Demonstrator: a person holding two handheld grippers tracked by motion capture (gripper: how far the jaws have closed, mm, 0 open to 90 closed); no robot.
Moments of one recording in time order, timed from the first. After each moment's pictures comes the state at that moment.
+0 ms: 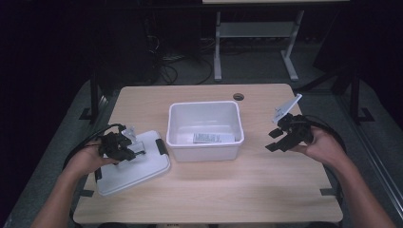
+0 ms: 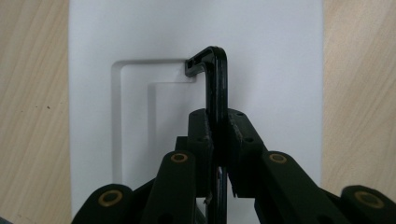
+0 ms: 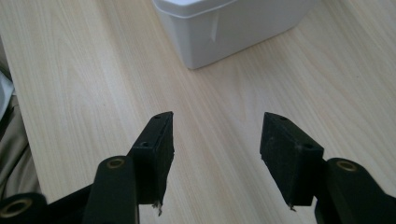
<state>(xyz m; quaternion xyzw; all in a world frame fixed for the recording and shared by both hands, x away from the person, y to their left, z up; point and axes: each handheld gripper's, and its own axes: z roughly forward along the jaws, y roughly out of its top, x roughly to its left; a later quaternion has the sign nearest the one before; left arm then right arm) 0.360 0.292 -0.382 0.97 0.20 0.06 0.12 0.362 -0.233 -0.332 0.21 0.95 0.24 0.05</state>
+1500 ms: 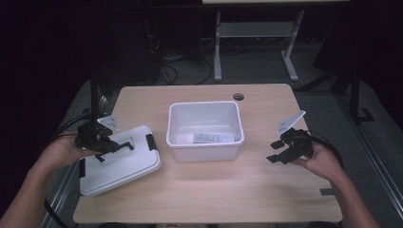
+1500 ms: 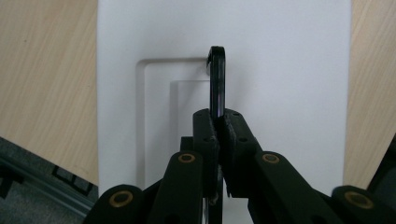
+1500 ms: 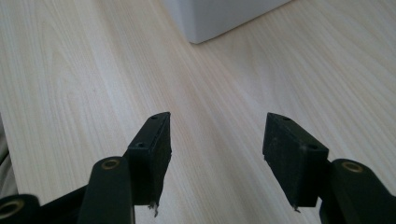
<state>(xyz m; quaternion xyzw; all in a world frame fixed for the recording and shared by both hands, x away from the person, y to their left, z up) 0.348 0.321 -0.314 0.97 0.19 0.07 0.13 0.349 -0.249 -0.380 0.23 0.93 0.27 0.04</state>
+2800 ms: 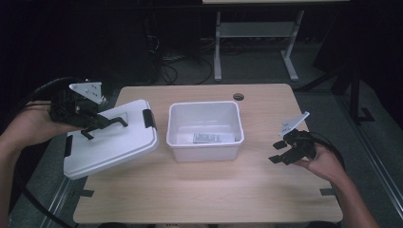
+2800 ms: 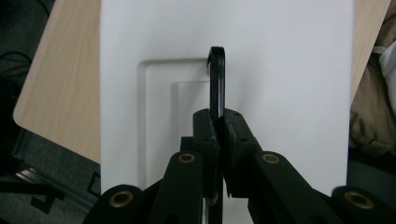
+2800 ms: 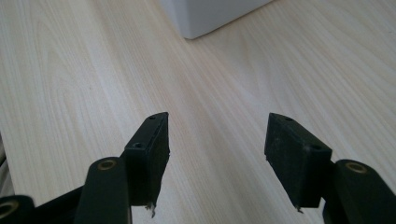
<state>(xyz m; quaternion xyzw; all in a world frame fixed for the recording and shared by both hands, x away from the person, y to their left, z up) 0.336 0.303 -0.194 0.97 0.15 0.11 0.16 0.347 -0.257 -0.383 0.24 0.93 0.27 0.04</state>
